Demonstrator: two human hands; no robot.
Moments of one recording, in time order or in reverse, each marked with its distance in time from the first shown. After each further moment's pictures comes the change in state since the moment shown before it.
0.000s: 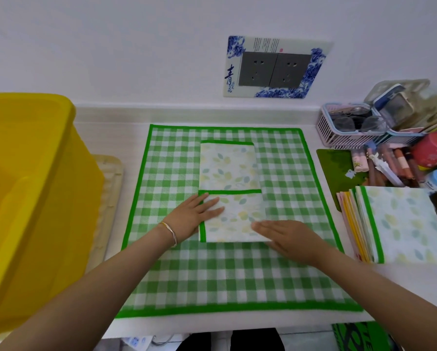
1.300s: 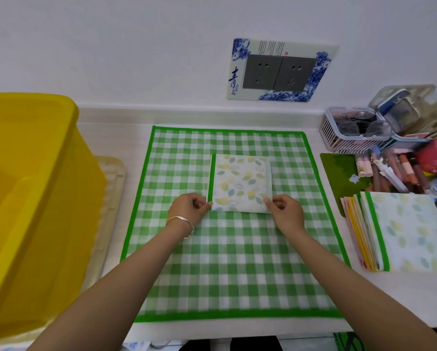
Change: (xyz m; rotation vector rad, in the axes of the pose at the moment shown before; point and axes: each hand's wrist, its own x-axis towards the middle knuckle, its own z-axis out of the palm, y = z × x) left_hand 0.022 0.008 -0.008 -0.846 0.401 -0.823; right_hand 0.061 0.015 0.021 0.759 0.438 1.180
